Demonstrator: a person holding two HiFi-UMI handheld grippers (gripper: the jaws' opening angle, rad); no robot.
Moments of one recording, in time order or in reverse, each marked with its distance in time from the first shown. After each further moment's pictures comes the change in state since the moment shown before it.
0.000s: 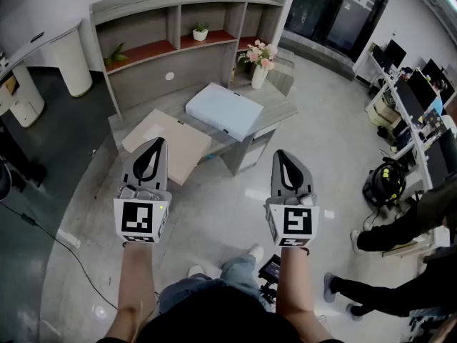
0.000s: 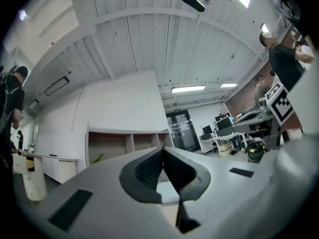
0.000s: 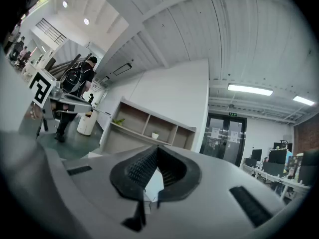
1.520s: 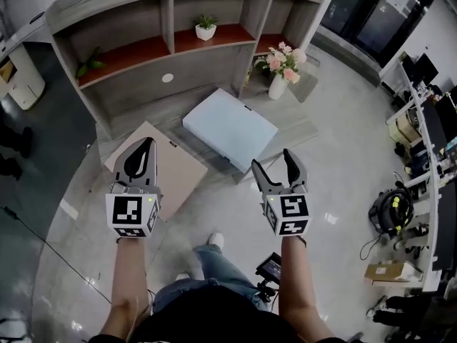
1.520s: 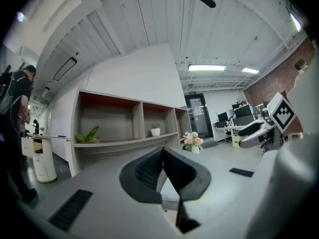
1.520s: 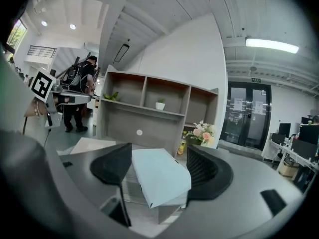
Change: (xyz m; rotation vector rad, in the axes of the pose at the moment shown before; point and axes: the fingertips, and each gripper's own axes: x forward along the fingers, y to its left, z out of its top) left arm 0.180 0.060 -0.132 -0.086 0.216 0.153; right arm 0.241 -0.043 -0.137 0.111 0.234 0.266
